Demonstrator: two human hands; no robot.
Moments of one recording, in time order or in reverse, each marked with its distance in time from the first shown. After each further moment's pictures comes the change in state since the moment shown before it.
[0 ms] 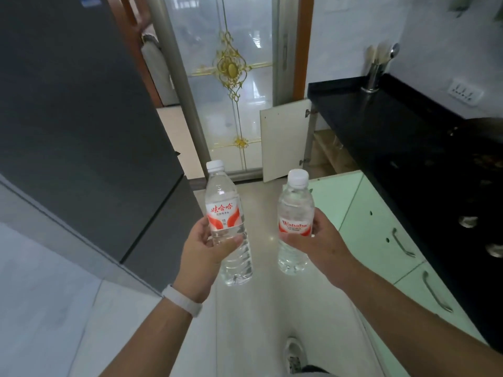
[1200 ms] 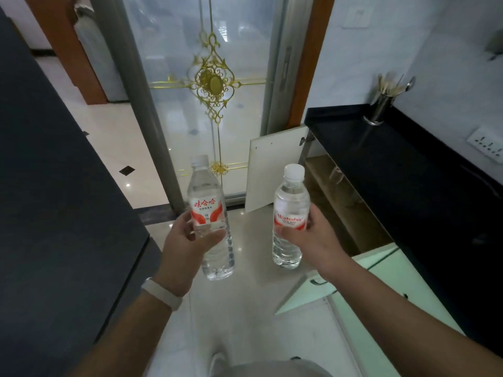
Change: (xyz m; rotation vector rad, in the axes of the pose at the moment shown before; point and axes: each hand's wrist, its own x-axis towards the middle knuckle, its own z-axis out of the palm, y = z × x) left_hand 0.444 0.037 -0.037 -0.015 -0.151 -0.027; right_hand 0.394 -0.072 0.085 -0.083 0.133 0.037
